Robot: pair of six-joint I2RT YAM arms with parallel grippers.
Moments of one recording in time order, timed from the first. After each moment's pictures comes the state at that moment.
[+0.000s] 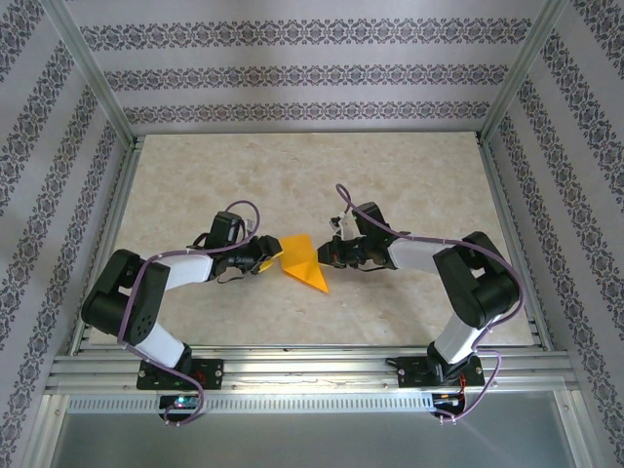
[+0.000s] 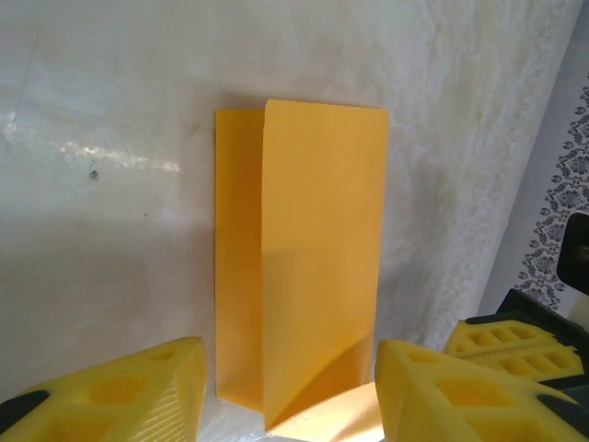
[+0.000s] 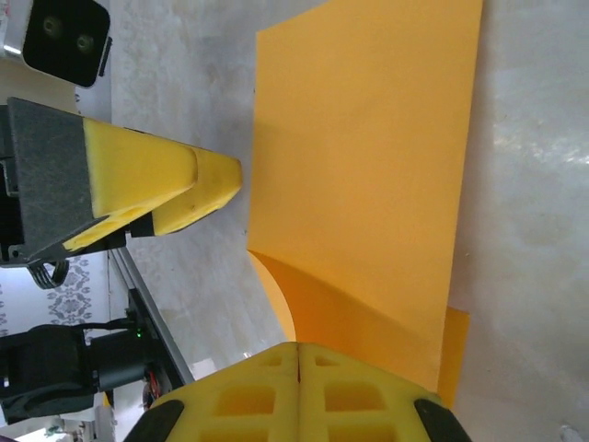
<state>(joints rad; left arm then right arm) -0.32 1.58 0.61 0.14 0.57 -1.00 0.48 1.69 0.76 0.09 -0.78 0.69</state>
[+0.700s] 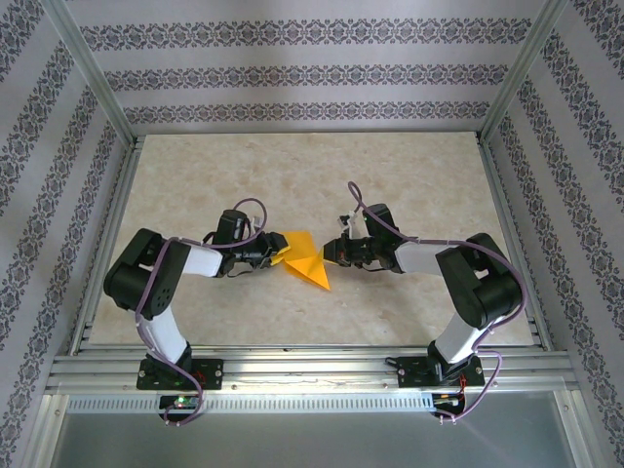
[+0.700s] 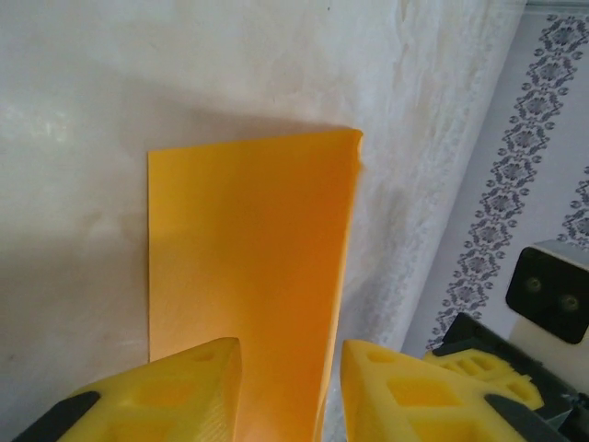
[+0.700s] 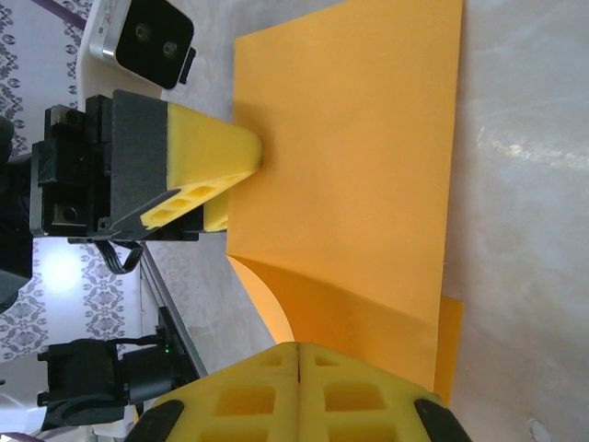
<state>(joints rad) -0.32 1.77 0.64 0.43 0.67 -1.16 0.43 1.68 0.69 0.22 -0.83 0.76</state>
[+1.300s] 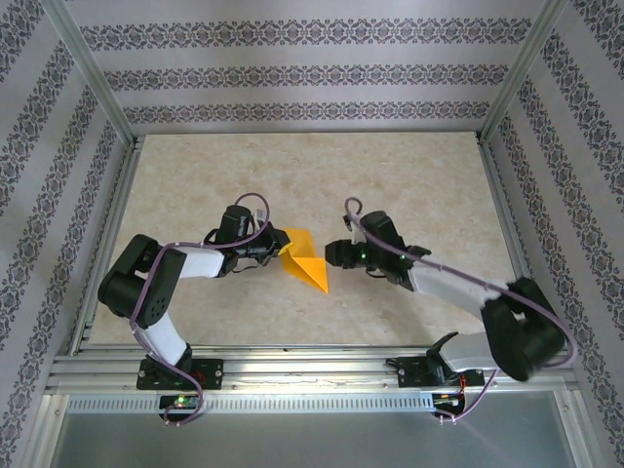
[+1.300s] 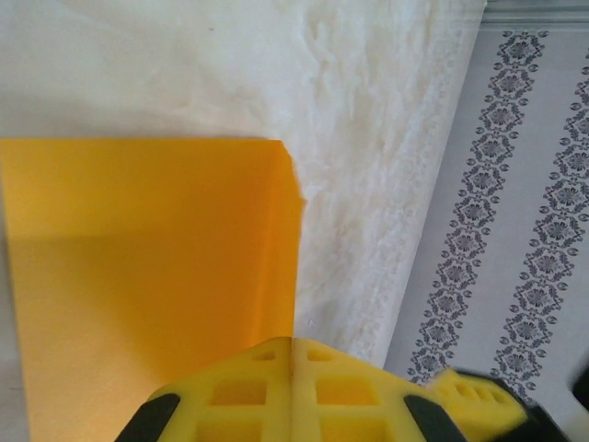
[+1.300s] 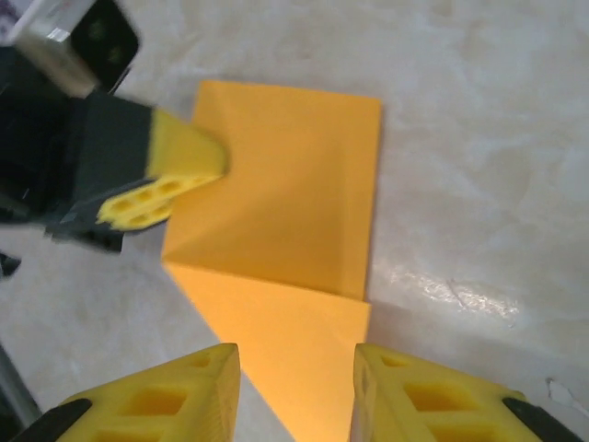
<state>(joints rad) -0.38 1.70 0.66 0.42 0.58 -1.20 0.63 1.31 0.63 -0.02 -0.26 0.50</state>
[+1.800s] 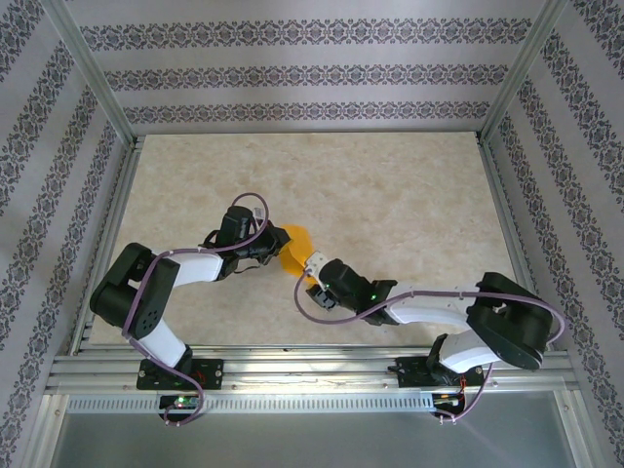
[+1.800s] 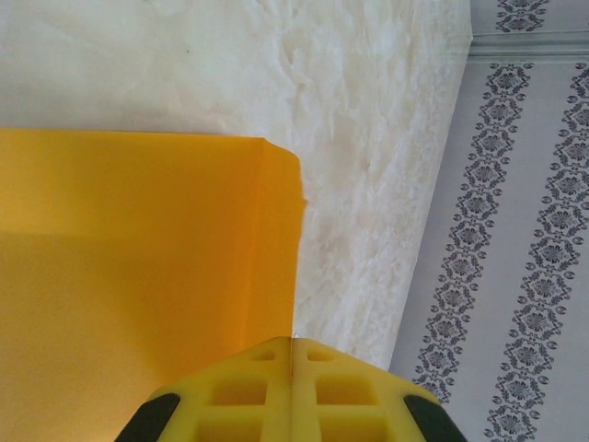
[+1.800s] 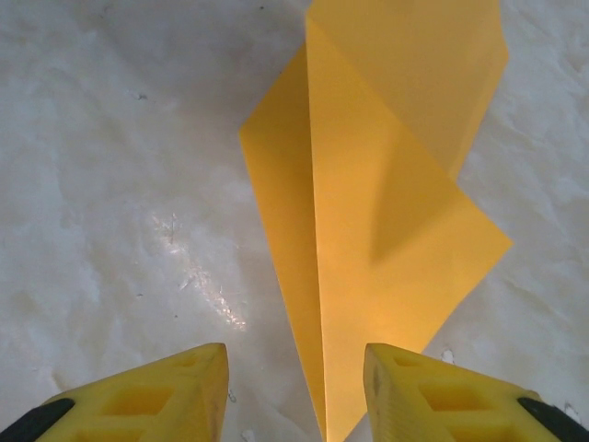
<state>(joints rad) -0.41 1.63 0.65 0.39 0.49 -1.23 1.03 1.43 0.56 0.08 0.23 0.09</state>
